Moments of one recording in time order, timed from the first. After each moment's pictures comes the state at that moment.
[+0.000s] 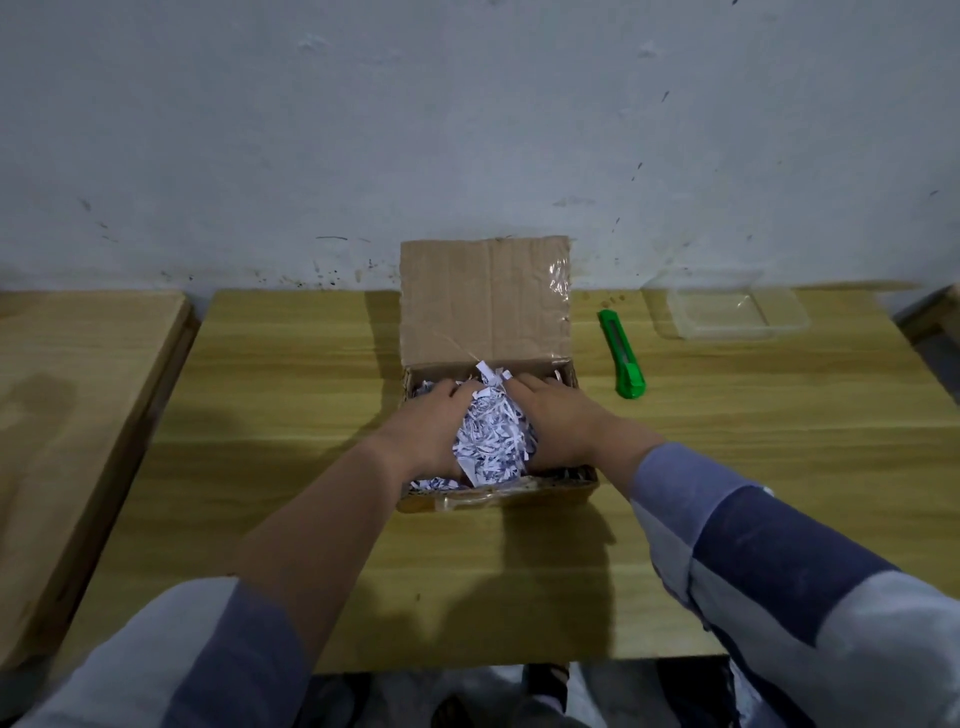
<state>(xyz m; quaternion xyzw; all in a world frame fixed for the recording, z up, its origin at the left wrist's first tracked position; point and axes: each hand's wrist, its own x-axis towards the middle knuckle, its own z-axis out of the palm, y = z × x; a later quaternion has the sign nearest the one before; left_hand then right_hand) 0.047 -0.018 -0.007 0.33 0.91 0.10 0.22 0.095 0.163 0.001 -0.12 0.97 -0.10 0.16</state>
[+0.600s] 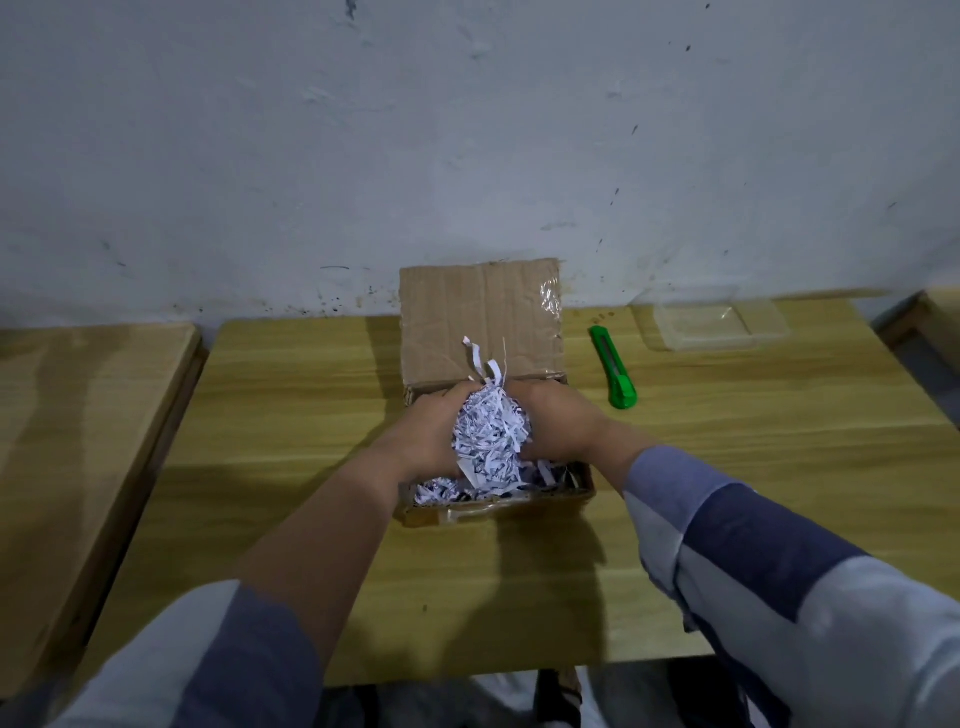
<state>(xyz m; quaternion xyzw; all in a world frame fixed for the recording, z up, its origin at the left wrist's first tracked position) 0.050 -0.022 0.009 0.29 0.90 0.25 0.22 0.096 0.160 0.017 -0.07 0.97 -0.19 0.10</state>
